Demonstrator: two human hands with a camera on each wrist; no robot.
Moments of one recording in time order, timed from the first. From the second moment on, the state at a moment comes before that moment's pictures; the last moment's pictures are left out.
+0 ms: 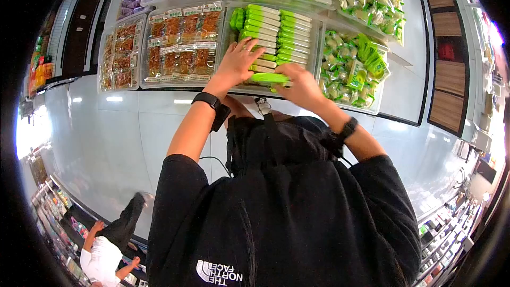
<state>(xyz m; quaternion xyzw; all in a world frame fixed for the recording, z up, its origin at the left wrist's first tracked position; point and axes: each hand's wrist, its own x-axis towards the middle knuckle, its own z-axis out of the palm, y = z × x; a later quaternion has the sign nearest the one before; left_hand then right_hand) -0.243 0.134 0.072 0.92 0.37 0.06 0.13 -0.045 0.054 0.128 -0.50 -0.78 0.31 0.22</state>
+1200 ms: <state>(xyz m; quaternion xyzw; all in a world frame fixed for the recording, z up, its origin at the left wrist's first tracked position) -0.266 0.105 0.066 0.90 0.40 0.12 0.07 -0.075 0.072 0.058 -0.53 -0.83 0.07 0.17</state>
